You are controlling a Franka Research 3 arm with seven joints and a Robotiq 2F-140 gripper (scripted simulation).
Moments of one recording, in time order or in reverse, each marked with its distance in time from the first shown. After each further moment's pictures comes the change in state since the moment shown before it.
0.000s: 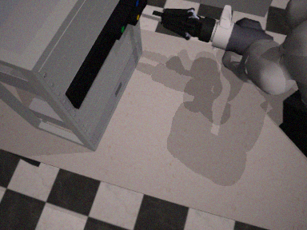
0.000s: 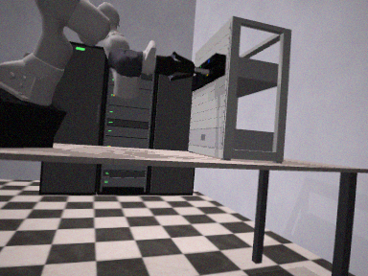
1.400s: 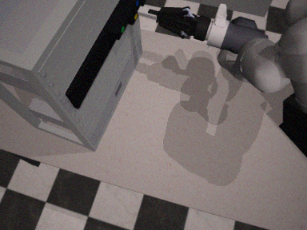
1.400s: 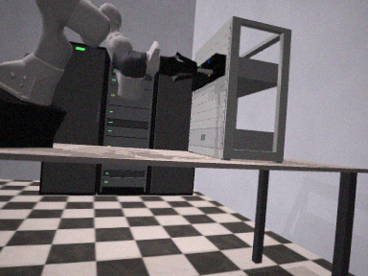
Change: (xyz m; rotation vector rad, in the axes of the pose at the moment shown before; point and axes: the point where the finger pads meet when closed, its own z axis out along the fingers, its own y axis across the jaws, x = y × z) arm 0.000 -0.001 0.015 0.007 -0.001 0.002
